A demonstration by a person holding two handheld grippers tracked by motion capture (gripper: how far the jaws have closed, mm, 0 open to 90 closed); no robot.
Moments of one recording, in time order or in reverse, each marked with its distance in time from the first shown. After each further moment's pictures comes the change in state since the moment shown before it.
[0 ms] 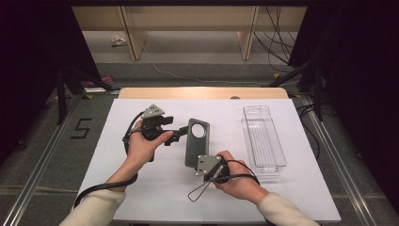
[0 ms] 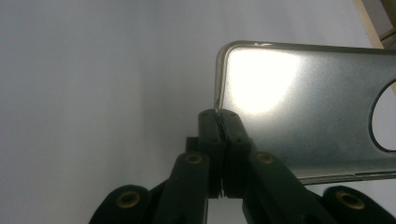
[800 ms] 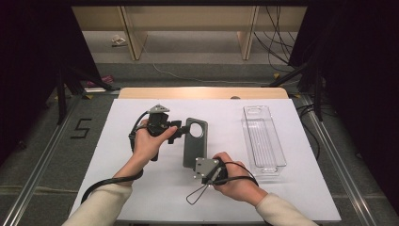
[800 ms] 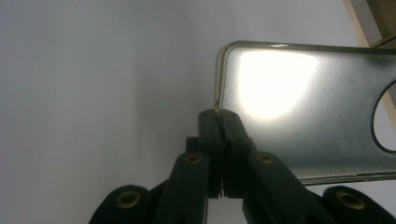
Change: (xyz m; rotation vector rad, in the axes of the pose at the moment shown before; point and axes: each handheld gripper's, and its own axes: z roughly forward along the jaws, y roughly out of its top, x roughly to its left) left arm 0.008 -0.004 0.020 0.088 -0.039 -0.090; right arm 0.006 0.006 0.000 -0.002 -0.022 -0.042
